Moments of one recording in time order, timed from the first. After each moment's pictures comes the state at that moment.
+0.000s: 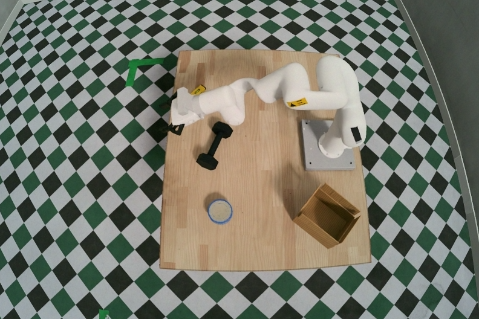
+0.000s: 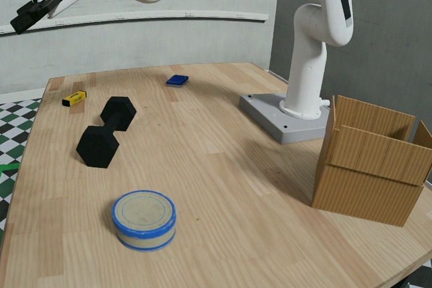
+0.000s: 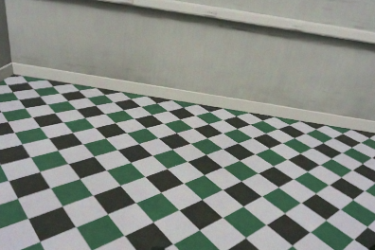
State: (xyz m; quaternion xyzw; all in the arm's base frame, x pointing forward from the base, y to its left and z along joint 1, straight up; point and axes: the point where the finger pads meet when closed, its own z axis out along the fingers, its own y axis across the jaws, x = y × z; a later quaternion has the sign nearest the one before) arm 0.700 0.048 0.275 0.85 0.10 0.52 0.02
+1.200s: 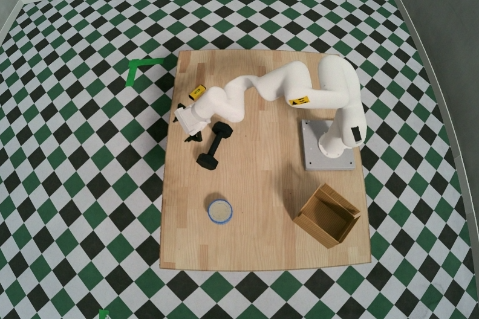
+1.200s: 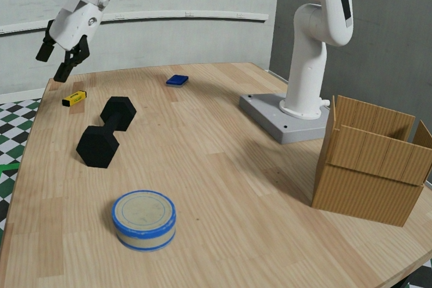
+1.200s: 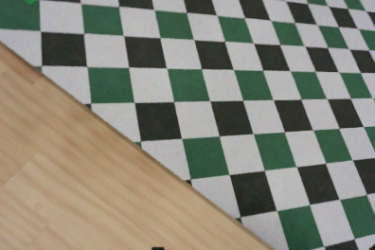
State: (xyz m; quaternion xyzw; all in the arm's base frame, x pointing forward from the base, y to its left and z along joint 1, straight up) arm 0.644 0.040 0.167 0.90 0.33 0.27 0.08
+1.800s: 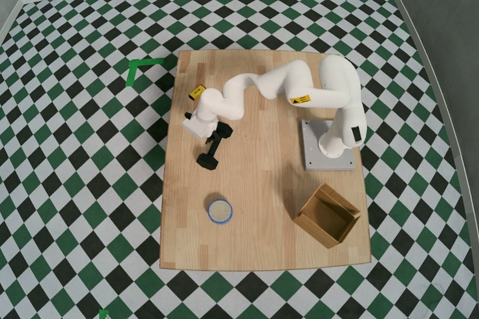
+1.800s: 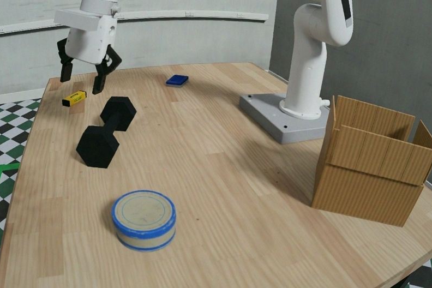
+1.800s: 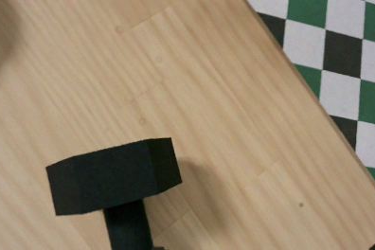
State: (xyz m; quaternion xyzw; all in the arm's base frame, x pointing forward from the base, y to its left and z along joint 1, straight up) arm 0.580 0.033 0.122 0.87 0.48 0.11 0.05
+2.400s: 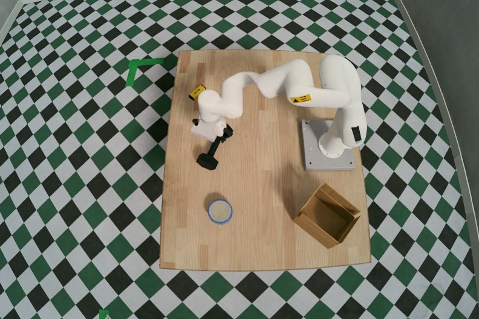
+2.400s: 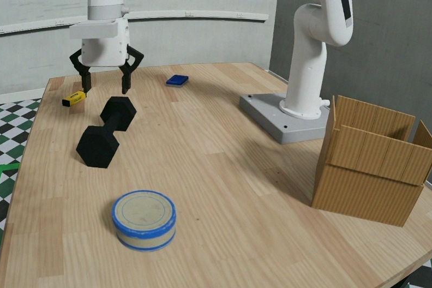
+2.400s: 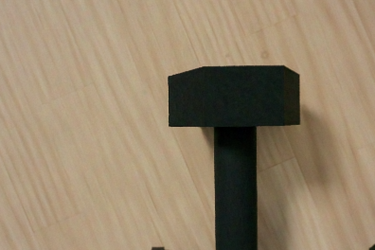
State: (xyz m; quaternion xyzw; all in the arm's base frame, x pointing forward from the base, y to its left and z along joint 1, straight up) arm 0.526 0.028 0.104 0.82 0.58 0.00 0.00
